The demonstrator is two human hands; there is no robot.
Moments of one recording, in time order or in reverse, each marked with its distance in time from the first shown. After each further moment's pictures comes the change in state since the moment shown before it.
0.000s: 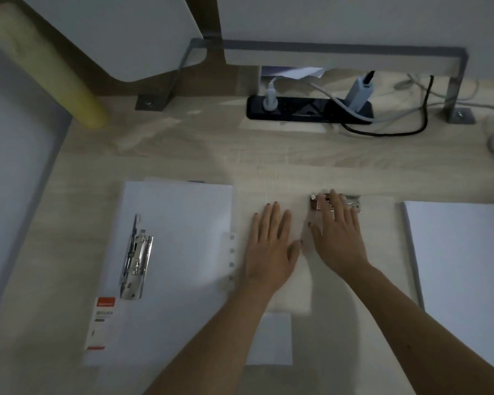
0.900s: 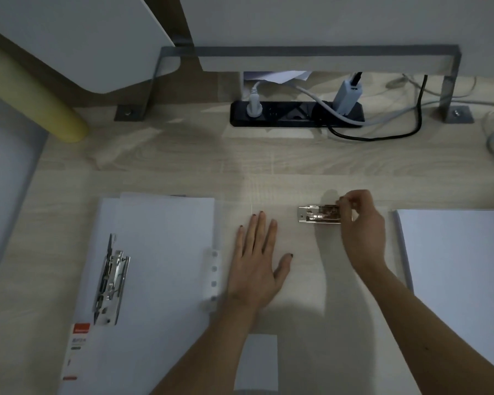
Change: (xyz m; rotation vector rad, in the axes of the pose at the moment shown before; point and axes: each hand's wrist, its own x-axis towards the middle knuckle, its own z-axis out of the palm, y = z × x) left_hand 0.006 0.002 0.006 -0.022 0.056 -0.027; right_hand 0.031 0.037 -0.024 0.636 0.415 0.264
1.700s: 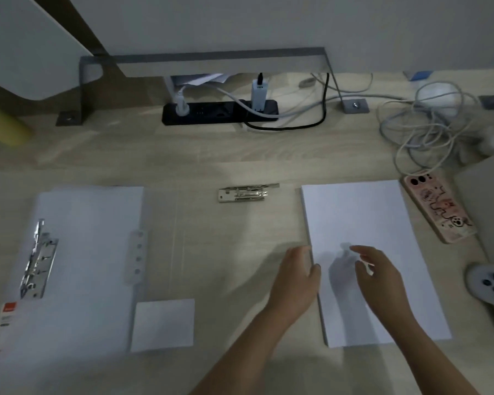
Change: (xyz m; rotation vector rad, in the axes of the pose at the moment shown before) left_hand -0.036 0.216 -0.031 -1.046 -0.459 -0.218; right_hand -0.077 0.134 -0.172 -0.092 -0.152 0.159
